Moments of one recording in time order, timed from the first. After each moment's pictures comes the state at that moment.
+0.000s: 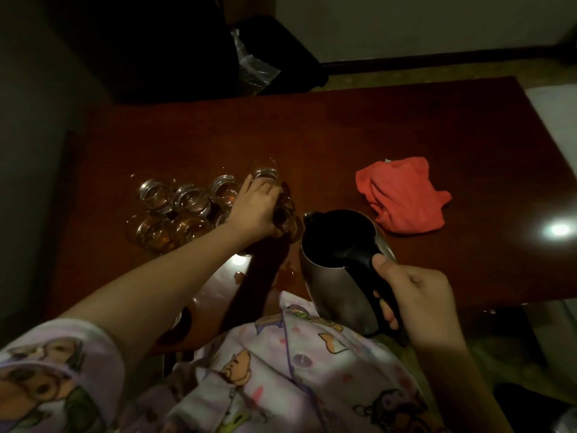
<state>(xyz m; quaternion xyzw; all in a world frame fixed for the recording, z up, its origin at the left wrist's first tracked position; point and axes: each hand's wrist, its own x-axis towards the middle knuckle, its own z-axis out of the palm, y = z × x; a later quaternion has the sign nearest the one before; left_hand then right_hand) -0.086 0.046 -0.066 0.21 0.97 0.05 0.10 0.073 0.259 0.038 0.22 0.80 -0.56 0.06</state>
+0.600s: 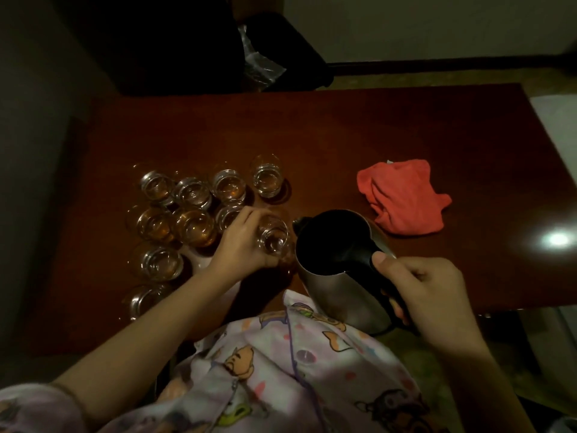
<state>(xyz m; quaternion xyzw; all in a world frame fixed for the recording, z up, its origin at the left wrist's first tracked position) -0.011 0.027 -0.068 0.11 0.93 0.35 0.06 0.068 0.269 0.061 0.14 0.85 -0.50 0.09</state>
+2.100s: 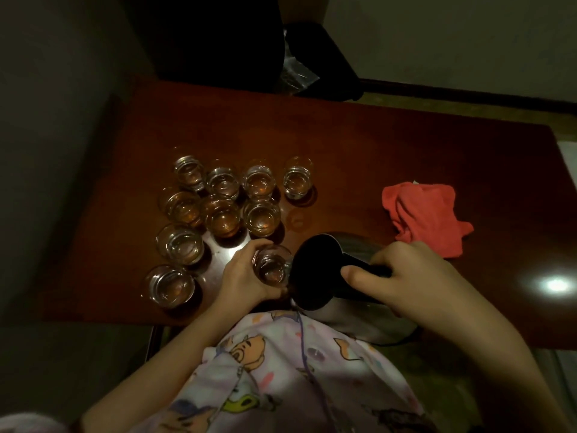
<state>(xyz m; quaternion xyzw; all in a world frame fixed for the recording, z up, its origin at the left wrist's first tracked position) 0.059 0.005 -0.085 -0.09 0.85 0.52 0.07 0.030 0.216 0.101 -0.11 0.95 -0.16 0.26</state>
